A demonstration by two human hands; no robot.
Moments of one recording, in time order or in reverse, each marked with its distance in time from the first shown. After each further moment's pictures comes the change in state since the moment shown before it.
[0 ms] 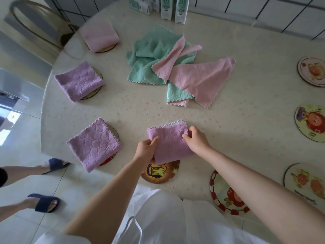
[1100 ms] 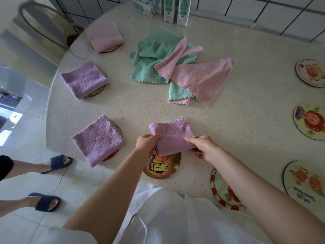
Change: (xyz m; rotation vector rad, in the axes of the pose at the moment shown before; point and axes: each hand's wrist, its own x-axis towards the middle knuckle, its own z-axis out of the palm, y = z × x) left_hand -0.009 0.015 -0.006 -0.216 0.034 -0.118; right_hand -0.027 0.006 -0.008 0.691 -0.190 0.438
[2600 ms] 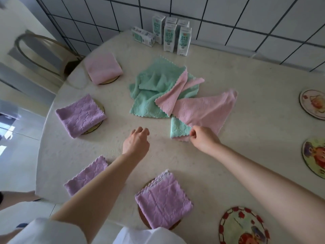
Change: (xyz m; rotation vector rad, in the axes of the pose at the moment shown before) left_hand 0.084 0.124 -0.017 1.216 0.232 0.773; right_hand 0.053 -0.149 -0.008 -0.996 0.230 -0.627
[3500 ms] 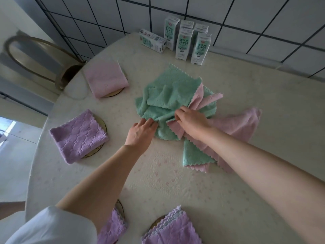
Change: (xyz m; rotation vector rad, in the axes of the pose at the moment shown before) left_hand 0.125 -0.031 -0.019 0.236 0.153 0.367; right_hand 0.152 -0.073 -0.015 -0.330 0.107 -0.481
